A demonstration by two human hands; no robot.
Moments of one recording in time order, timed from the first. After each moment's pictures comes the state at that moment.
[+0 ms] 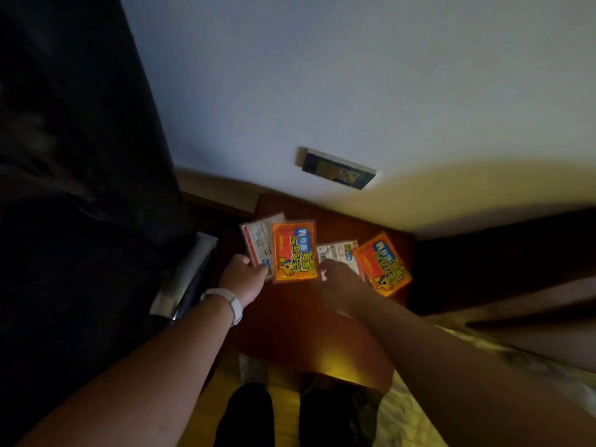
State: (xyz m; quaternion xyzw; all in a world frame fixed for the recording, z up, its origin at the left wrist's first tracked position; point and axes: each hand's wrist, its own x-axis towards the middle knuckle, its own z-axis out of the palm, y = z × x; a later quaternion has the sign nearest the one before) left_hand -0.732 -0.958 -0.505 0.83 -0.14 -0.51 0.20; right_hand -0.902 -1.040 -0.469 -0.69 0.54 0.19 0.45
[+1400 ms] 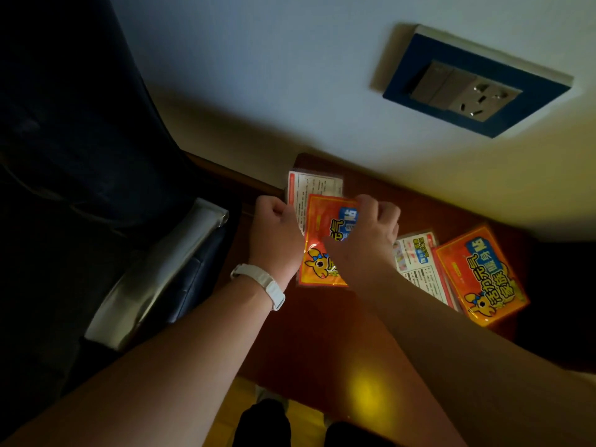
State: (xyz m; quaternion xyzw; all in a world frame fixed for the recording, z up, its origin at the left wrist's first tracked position) left_hand -0.725 -0.999 -0.602 0.81 -0.12 -0.37 0.44; right_hand -0.832 -1.055 -0.603 -0.70 0.62 -0.04 0.35
